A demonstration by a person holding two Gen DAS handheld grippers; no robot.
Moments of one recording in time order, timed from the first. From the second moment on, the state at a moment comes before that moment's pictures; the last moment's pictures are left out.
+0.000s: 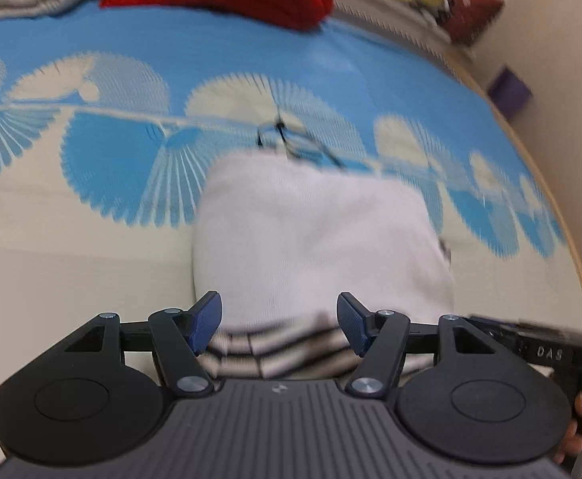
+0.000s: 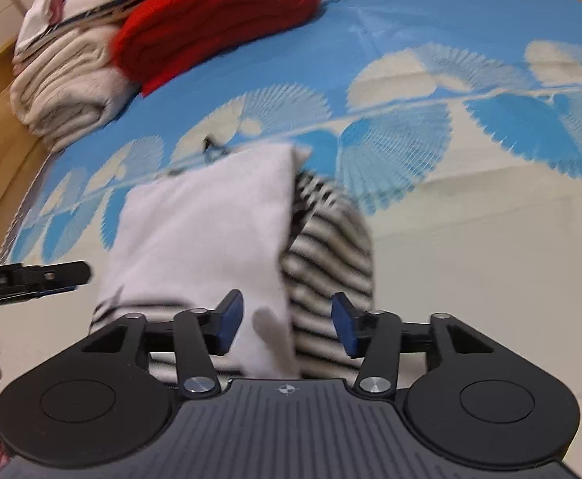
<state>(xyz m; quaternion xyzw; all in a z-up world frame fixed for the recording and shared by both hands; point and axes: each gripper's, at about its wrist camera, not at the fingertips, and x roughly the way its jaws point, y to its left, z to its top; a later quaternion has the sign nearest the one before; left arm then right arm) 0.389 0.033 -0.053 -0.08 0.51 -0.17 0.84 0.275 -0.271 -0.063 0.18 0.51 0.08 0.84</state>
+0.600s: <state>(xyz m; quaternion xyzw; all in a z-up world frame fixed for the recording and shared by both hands) 0.343 -0.007 -0.080 0.09 0.57 -0.12 0.81 0.239 -0.231 -0.093 -0.01 0.61 0.11 0.78</state>
